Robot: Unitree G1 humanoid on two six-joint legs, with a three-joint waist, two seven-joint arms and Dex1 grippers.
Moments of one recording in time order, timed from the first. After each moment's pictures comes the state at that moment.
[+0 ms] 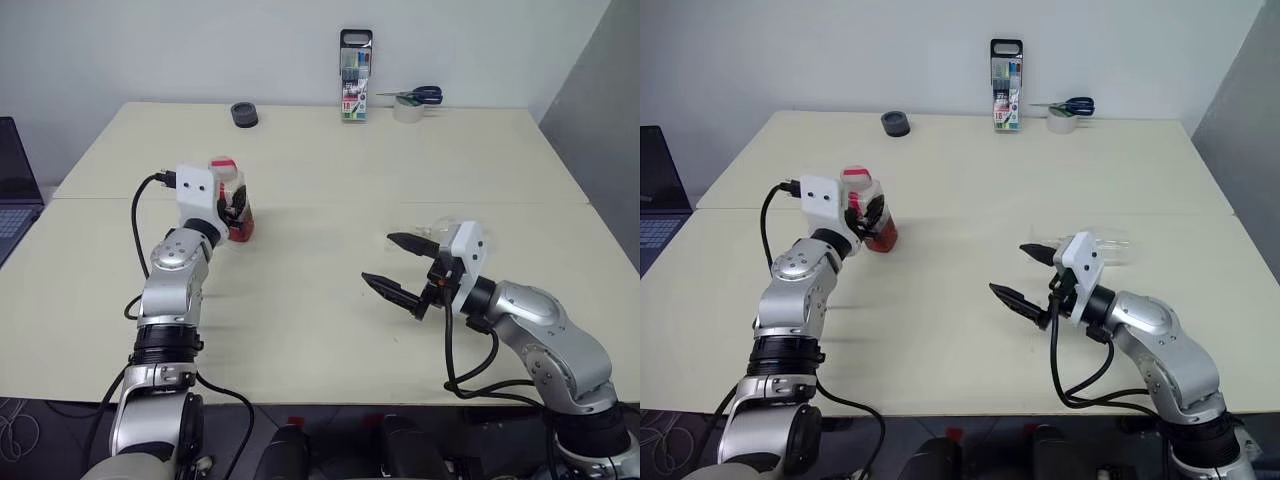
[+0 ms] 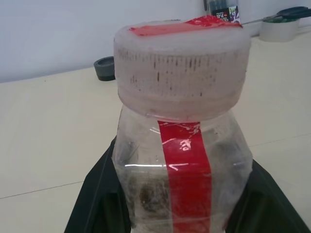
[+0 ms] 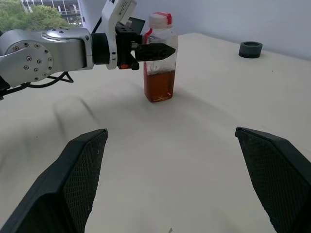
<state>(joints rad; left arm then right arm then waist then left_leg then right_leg) -0.59 0.40 0.18 0.28 -0.14 0.24 -0.27 -0.26 -0.48 0.07 -0.51 0.49 0.55 0.65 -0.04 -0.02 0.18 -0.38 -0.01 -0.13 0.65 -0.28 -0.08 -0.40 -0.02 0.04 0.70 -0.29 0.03</state>
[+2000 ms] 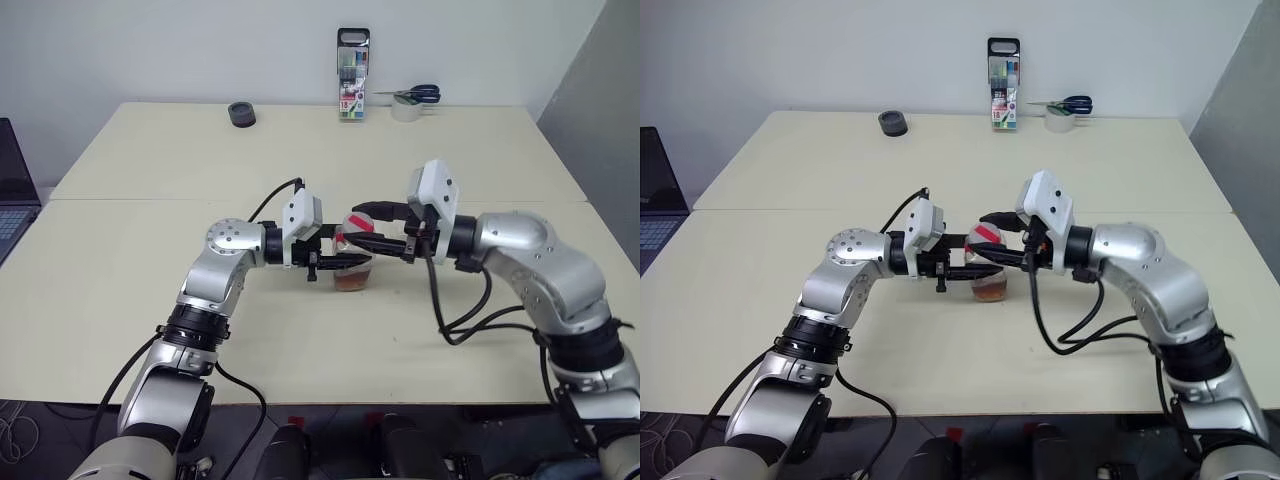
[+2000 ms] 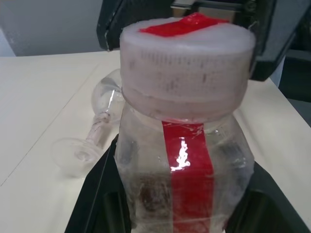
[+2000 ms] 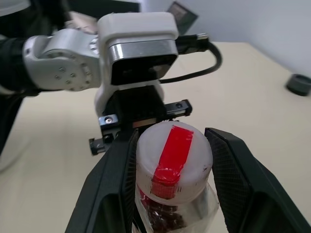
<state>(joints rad) -0.71 0.40 -0.16 0.26 -0.29 0.14 -1.27 -0.74 -0.59 0.21 -0.20 0.49 0.56 0.97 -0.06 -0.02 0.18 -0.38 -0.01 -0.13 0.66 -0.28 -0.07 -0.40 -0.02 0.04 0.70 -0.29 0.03</state>
